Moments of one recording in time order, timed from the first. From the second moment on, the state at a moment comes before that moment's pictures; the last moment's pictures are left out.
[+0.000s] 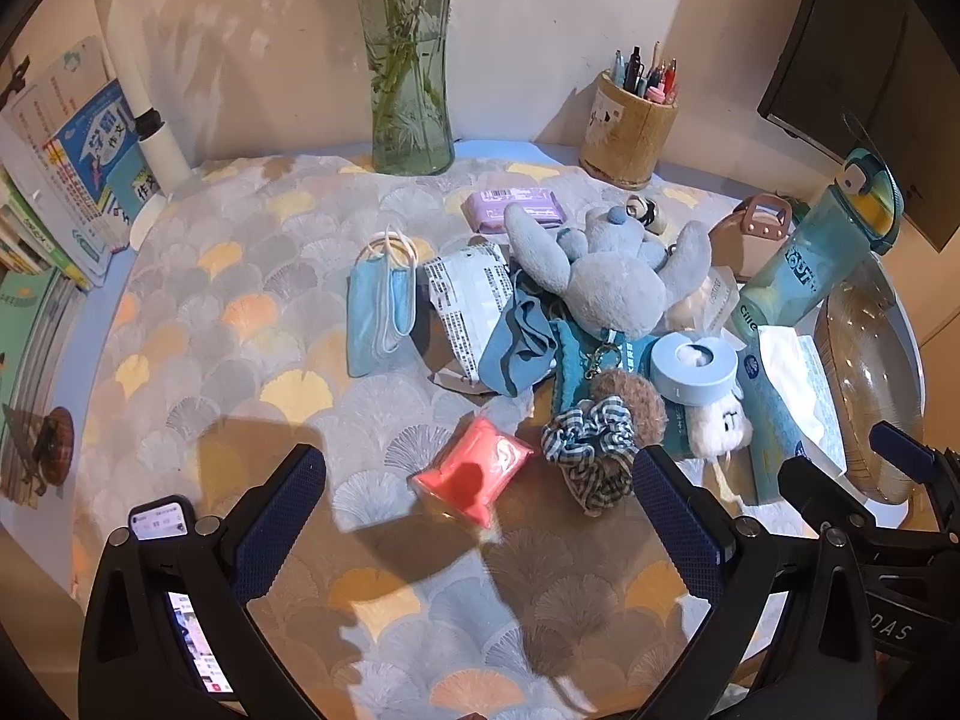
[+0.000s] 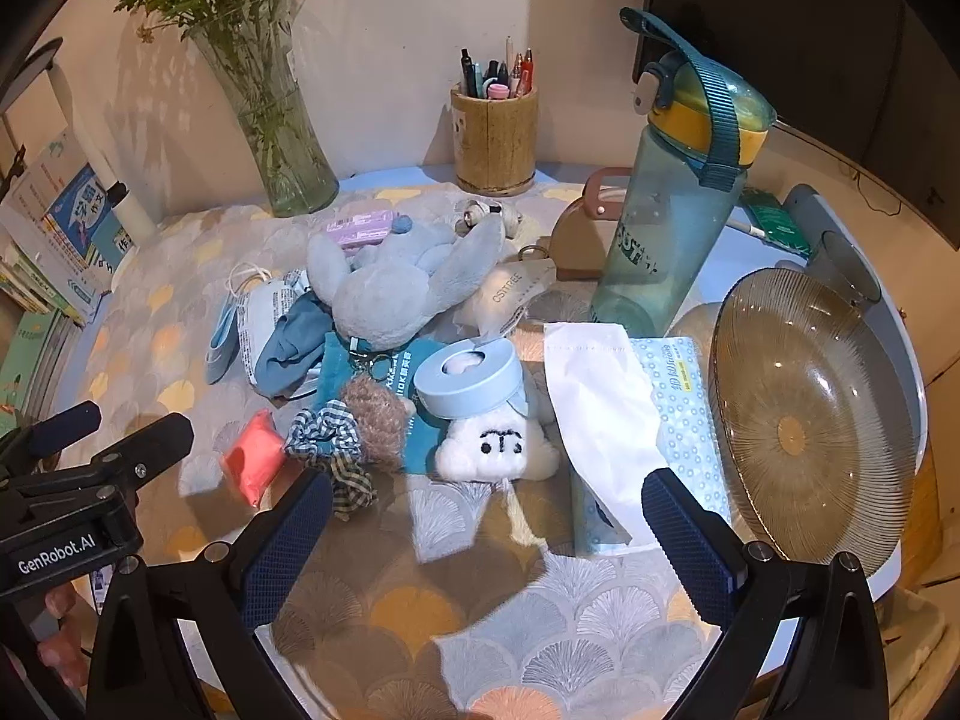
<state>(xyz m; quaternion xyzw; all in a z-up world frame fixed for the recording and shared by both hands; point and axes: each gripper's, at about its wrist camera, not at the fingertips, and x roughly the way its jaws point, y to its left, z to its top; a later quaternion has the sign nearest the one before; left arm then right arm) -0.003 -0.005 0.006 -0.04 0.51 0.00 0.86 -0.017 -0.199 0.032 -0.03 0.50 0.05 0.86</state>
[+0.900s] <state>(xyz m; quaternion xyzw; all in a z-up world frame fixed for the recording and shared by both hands) -0.001 -0.004 -0.004 -0.05 0.53 0.00 0.85 -0.012 -0.190 0.023 -0.03 0.52 0.06 0.85</state>
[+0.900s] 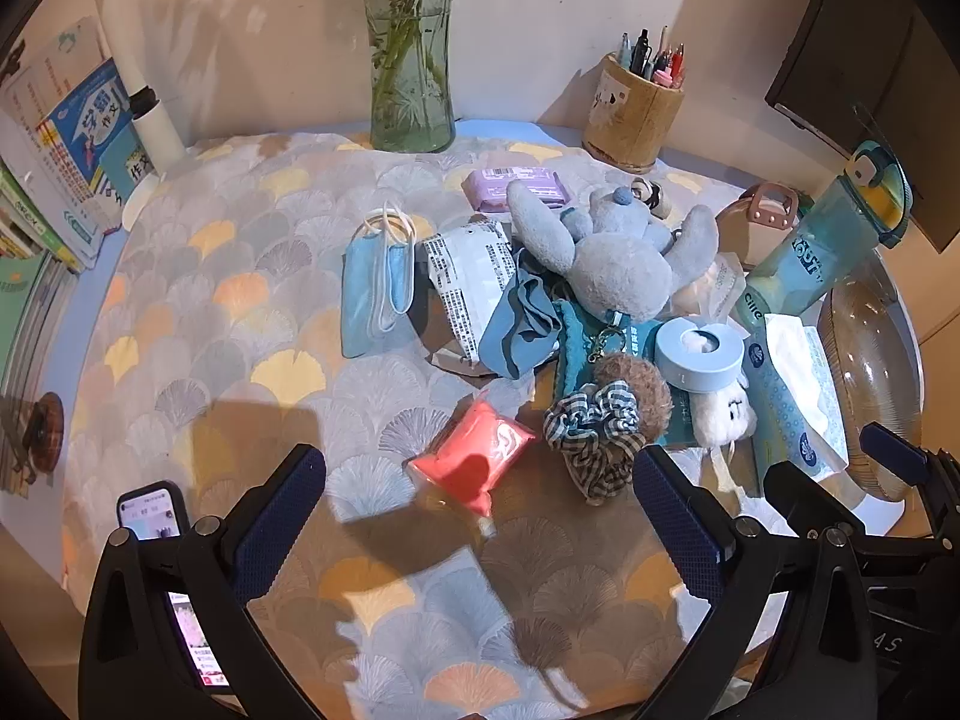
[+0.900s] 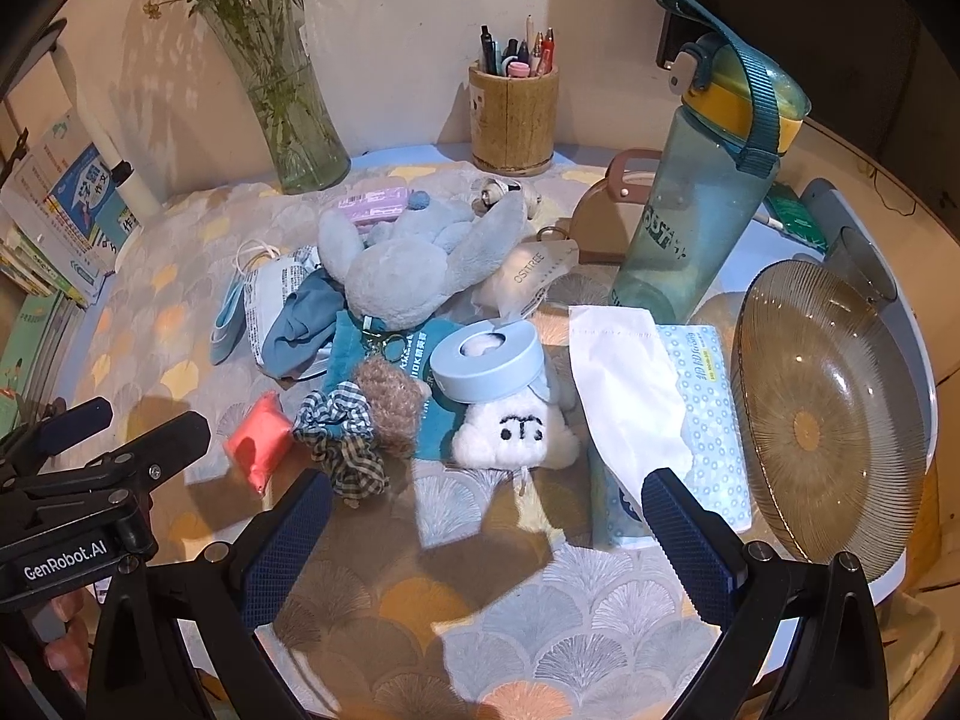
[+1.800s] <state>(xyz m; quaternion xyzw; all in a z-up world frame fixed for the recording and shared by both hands) -0.003 -0.005 -0.010 -0.05 0.54 0.00 0.84 -0.014 -0.190 0.017 -0.03 0.53 0.06 0.85</state>
